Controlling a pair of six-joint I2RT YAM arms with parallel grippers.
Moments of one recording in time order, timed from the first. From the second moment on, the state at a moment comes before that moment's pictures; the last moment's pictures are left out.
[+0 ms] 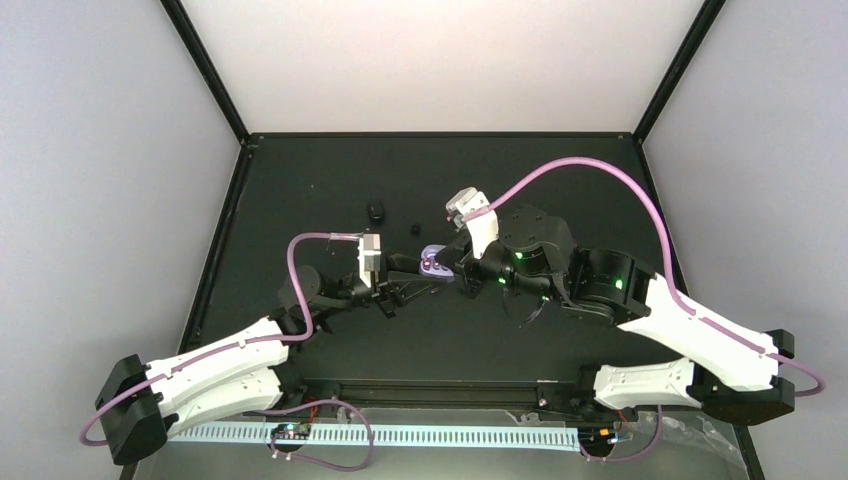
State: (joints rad) left arm -0.91 0.88 0.48 0.74 0.41 -0.45; right arm 1.20 1.13 1.47 -0.76 0.18 0.29
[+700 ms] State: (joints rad) left arm -0.91 0.88 0.48 0.75 0.40 -0.46; right arm 1.28 1.12 1.46 -0.74 0.29 0.25
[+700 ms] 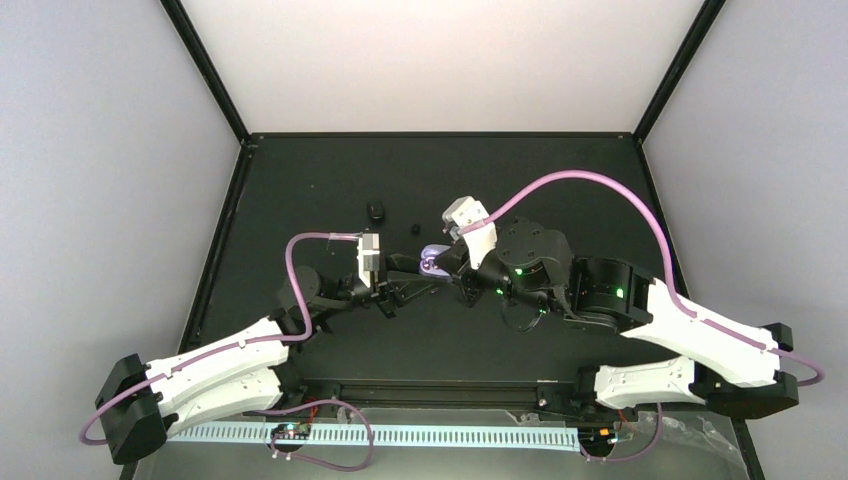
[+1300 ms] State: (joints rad) left arm -0.91 0.89 0.49 0.79 0.39 -0.49; right arm 1.36 1.12 1.45 -0.72 0.42 0.24
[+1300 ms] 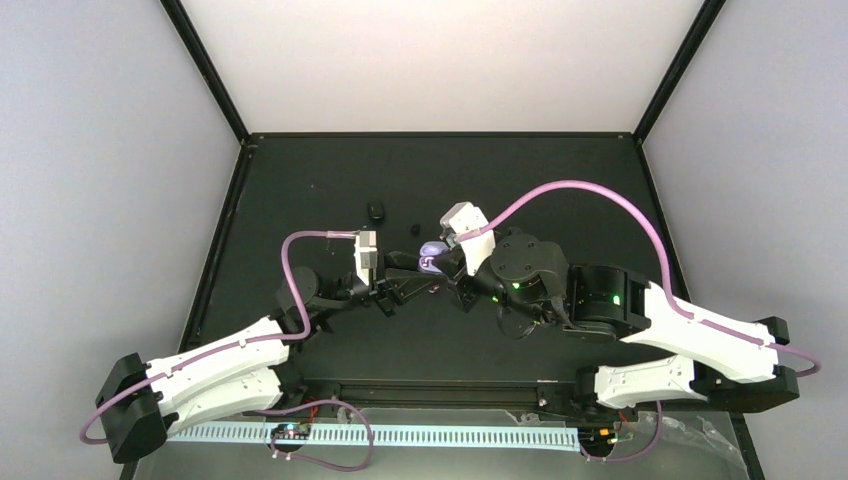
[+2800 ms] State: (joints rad) left arm -0.92 0.30 0.33 0.52 0.35 -0.52; right arm 0.90 1.15 0.84 -0.38 0.02 0.49
